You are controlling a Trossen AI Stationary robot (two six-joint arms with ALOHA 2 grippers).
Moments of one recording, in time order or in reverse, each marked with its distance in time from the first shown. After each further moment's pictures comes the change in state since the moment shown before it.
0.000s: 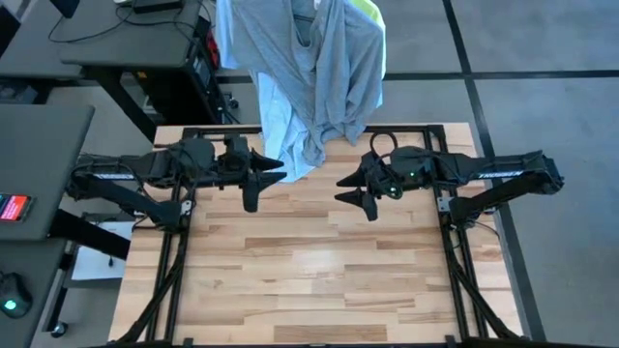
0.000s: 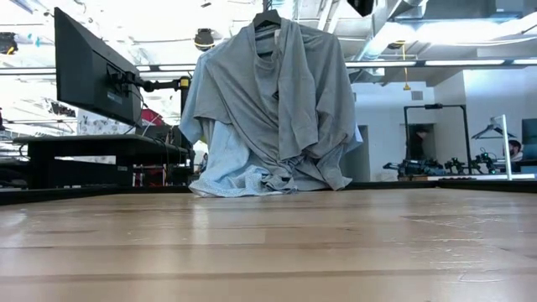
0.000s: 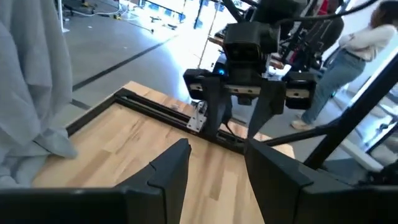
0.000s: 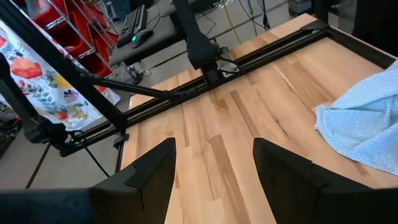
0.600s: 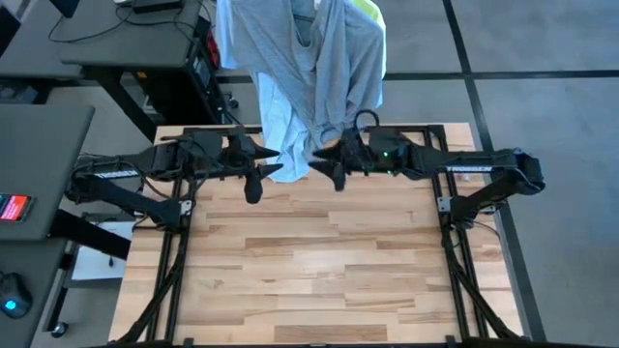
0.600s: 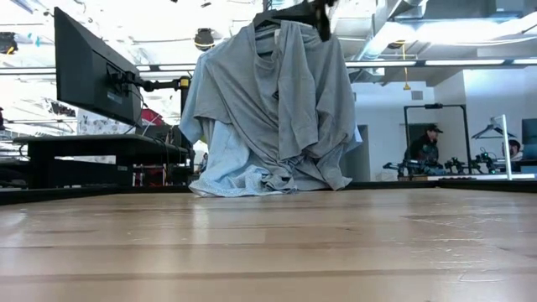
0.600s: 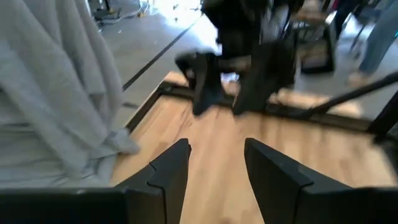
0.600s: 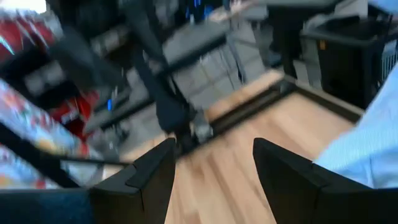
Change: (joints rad) left arm 0.104 0.001 0.000 -0.168 -0.002 0.283; right arm -0.198 0.205 0.000 0.444 -0.002 0.046
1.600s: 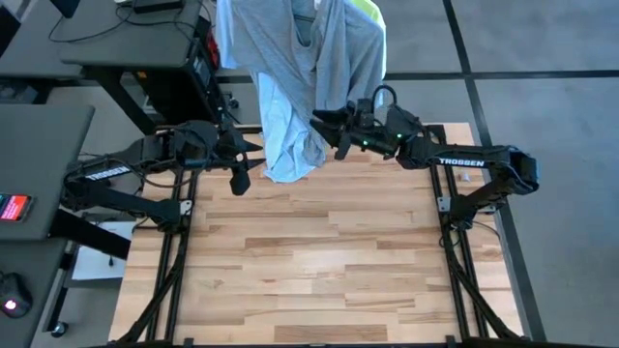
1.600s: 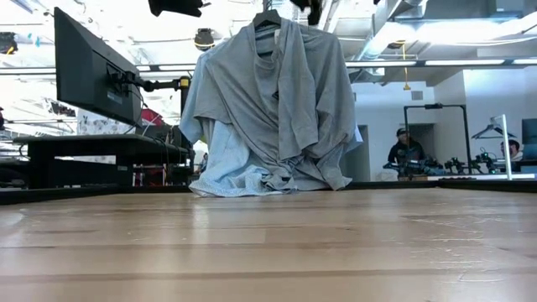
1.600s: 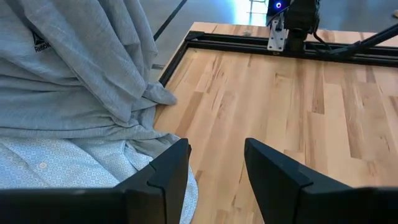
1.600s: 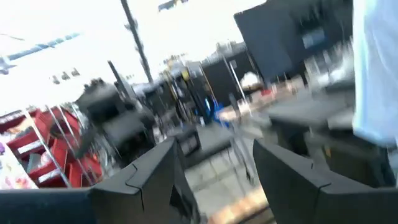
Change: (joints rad) left arm 0.128 -0.066 0.001 -0.206 0.060 0.061; right arm -0.106 0.021 0.000 0.463 -0.005 -0.099
